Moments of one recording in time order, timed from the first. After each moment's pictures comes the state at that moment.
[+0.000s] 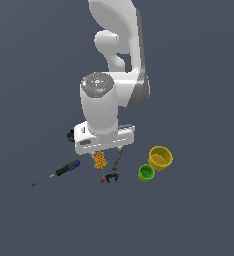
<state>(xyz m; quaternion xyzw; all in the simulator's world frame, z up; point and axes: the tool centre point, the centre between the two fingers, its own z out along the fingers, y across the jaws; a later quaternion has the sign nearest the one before) 0.062 -0.040 0.165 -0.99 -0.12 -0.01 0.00</state>
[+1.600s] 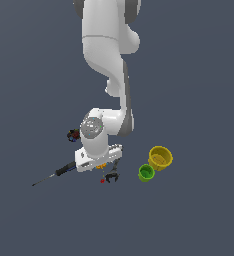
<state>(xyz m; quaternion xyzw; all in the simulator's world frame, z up) 0.059 -0.074 0.021 -0.98 -0.19 0.00 0.00</state>
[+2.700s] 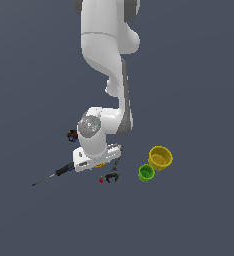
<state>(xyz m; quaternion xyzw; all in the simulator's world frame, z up) 0.060 -0.081 0.029 -0.98 -0.19 0.00 0.00</state>
